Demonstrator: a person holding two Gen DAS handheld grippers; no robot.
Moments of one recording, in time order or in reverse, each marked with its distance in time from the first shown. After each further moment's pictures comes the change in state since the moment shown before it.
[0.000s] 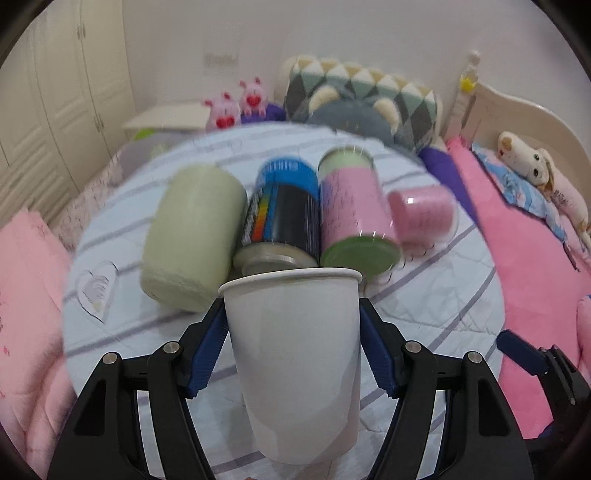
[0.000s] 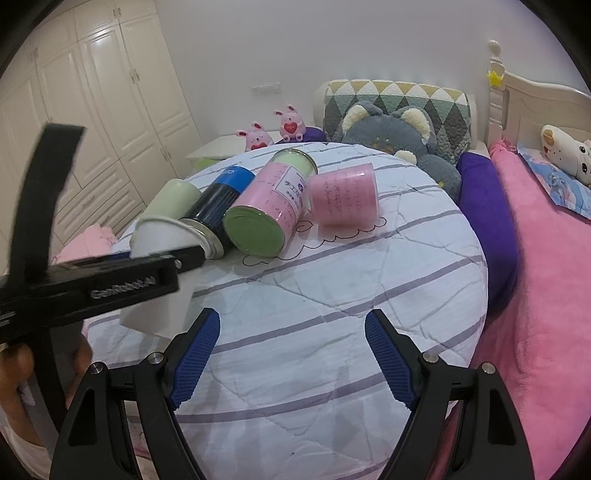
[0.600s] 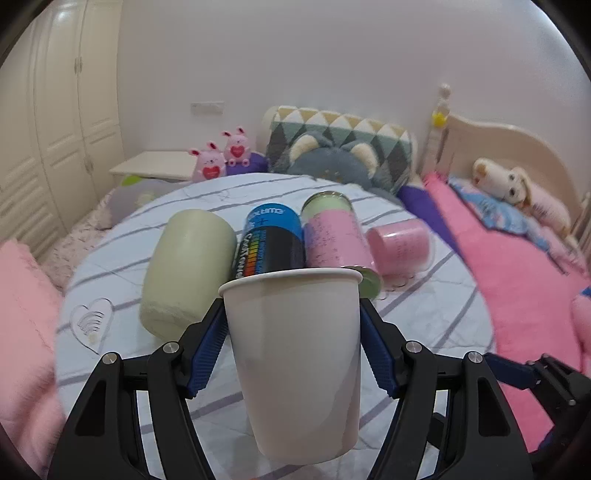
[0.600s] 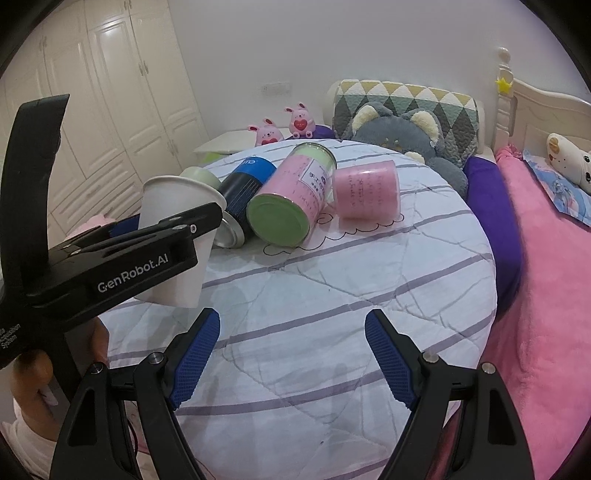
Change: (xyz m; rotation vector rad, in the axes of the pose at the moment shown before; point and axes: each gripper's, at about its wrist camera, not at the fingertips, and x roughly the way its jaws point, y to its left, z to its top) left arm -0.010 0.006 -0.010 0.028 -0.203 -0.087; right arm -0.001 0.022 -0.009 -0.030 0.010 -0.004
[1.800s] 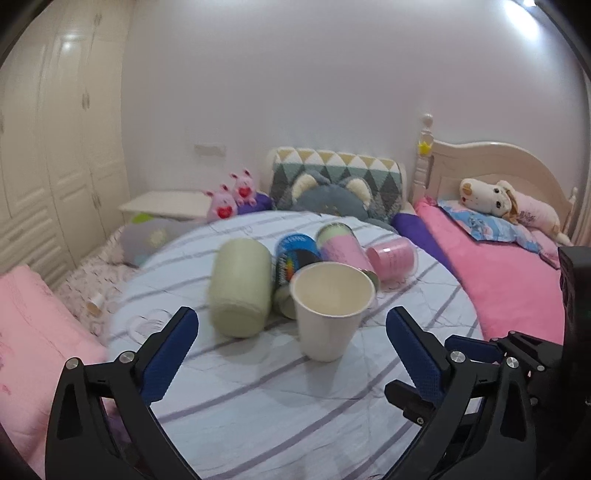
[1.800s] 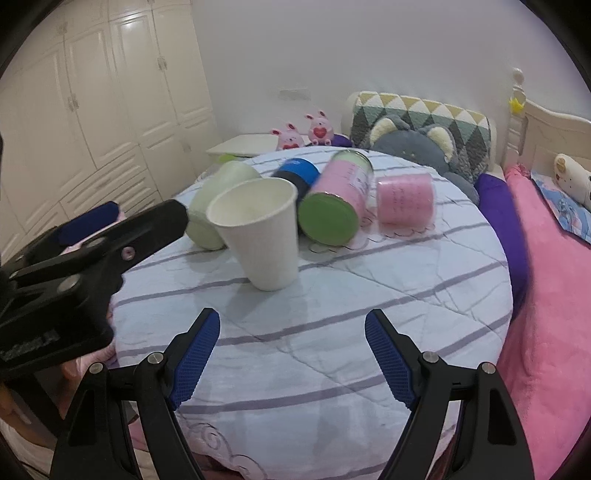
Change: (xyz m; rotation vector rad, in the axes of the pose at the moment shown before) left arm -0.088 0.027 -0.022 0.075 -0.164 0.034; right arm -0.009 0.050 -0.010 -0.060 -0.040 0.006
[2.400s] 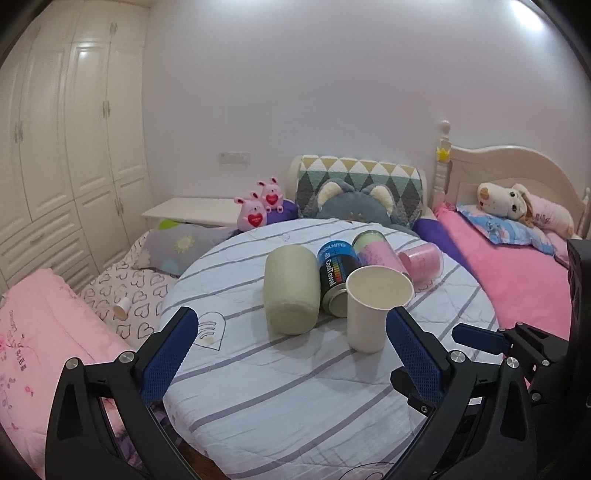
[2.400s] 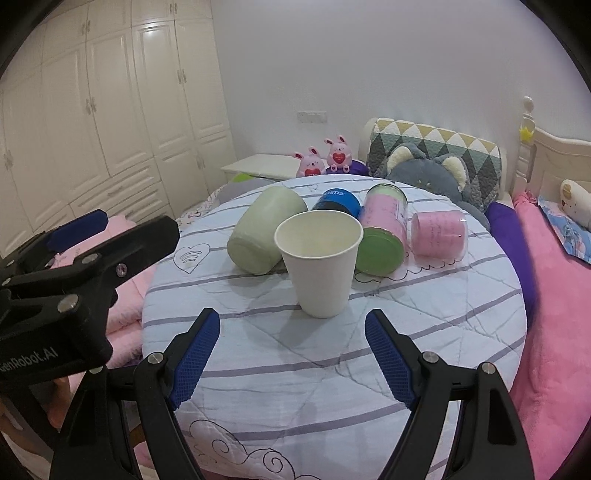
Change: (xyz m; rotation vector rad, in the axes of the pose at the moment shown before) left arm -0.024 0.036 0.002 -0.005 -0.004 0.063; right arm -0.005 0.048 0.006 -0.041 -0.085 0.006
